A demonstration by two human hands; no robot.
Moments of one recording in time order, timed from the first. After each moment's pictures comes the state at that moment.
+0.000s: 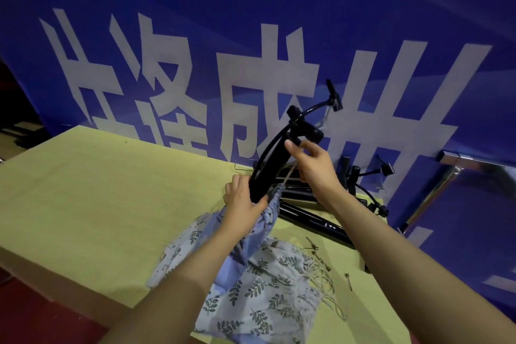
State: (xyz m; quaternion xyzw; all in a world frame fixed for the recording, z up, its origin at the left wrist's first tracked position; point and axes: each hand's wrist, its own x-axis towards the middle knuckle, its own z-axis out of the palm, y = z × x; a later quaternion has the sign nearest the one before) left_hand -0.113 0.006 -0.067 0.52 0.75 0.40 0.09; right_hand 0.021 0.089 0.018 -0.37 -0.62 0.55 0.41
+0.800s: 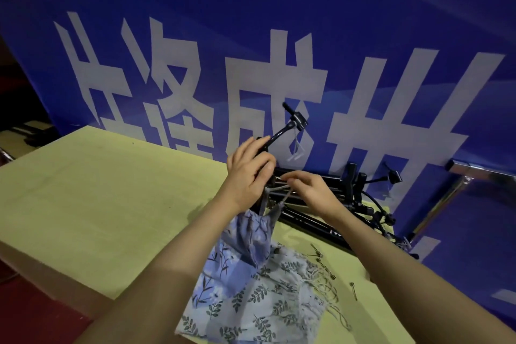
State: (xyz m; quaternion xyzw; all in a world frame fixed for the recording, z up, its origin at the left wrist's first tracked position) left_hand -0.135 0.007 0.000 0.66 0.63 0.41 0.02; right_hand 0.023 0.085 -0.009 -0.36 -0.77 0.46 0.25
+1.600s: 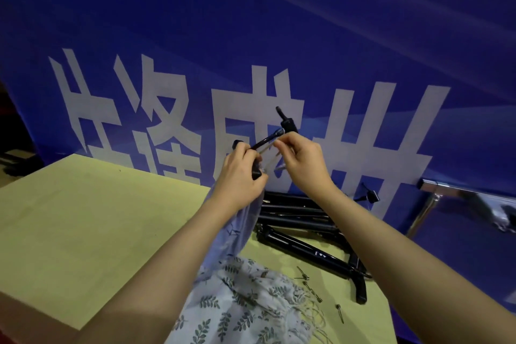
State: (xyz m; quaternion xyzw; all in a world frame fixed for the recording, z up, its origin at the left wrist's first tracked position) left_hand -0.114 0.023 0.051 0.63 0.68 0.38 -0.04; right_hand 0.019 0.090 0.084 -0.28 -0.82 0.19 0.46
